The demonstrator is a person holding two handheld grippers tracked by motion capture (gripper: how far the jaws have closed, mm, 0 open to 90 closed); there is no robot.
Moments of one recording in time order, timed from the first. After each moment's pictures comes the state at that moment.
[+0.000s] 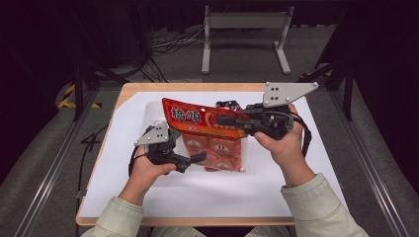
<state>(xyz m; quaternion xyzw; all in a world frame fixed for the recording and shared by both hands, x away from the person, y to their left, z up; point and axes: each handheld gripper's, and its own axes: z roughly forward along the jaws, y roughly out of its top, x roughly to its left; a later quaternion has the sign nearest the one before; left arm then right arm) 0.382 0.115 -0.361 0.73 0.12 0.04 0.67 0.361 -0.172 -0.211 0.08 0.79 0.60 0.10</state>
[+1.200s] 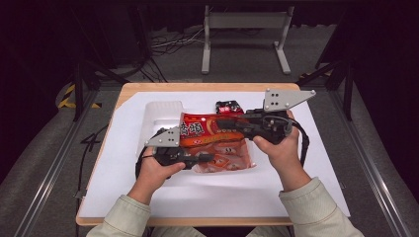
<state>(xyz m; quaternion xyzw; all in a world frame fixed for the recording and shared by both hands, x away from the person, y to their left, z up) 0.377 0.099 -0.359 0.78 0.08 0.00 0.62 0.364 -0.175 -0.232 0.10 0.77 0.62 0.08</state>
